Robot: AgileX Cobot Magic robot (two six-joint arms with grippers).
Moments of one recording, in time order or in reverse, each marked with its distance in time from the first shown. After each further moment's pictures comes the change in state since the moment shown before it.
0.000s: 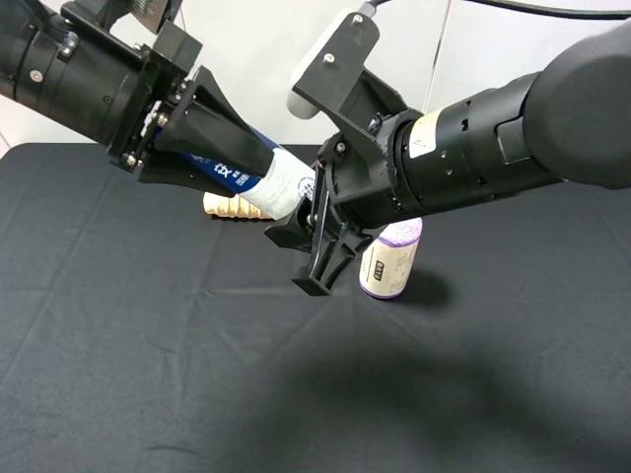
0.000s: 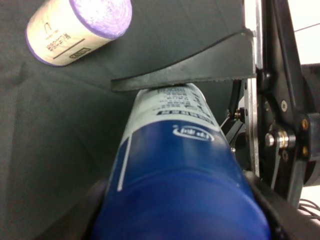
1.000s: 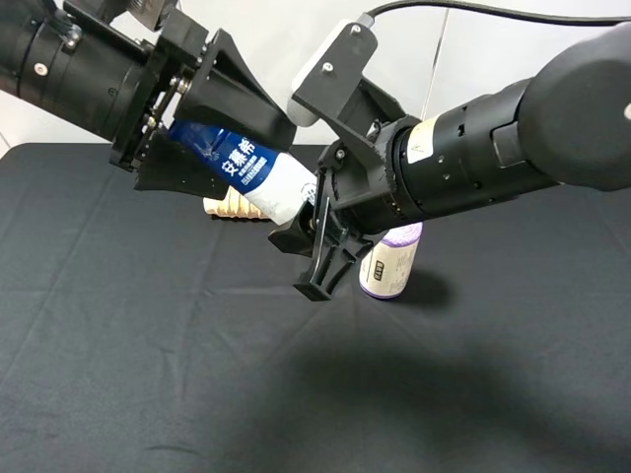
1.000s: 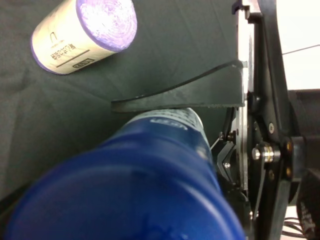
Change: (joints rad) left arm -0.002 -0.001 0.000 -0.007 -0.032 -0.058; right arm 0.000 0.006 0.000 0.006 0.016 0.001
